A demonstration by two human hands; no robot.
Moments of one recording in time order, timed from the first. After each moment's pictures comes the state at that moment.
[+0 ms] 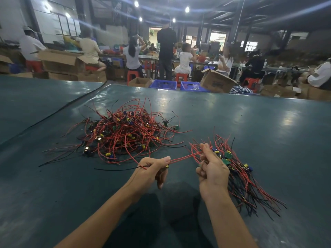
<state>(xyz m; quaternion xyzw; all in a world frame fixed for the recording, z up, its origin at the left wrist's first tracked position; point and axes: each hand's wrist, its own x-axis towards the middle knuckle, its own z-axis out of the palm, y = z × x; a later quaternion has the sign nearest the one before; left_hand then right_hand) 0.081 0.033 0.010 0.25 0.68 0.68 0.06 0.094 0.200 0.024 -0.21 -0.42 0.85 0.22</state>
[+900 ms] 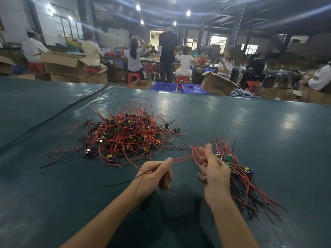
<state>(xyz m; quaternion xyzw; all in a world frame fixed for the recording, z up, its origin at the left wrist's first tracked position) 0.079 0.038 0.005 0.22 0.70 0.67 0.07 0.096 0.201 0.024 -0.19 -0.52 0.81 0.21</state>
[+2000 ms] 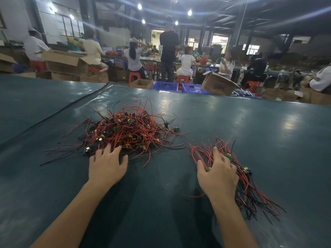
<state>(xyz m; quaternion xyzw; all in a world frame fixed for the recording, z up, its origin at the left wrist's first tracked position) 0.028 -0.044 -0.013 -0.04 0.98 0.13 -0.11 0.107 0.219 0.018 -0.23 -0.92 0.23 0.20</state>
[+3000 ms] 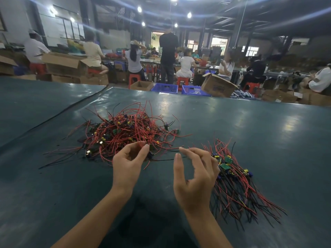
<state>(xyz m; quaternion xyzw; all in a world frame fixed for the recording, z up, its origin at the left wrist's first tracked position) 0.061 0.020 0.011 0.04 0.63 0.75 -0.19 0.113 0.159 0.011 0.02 -0.76 0.36 0.54</state>
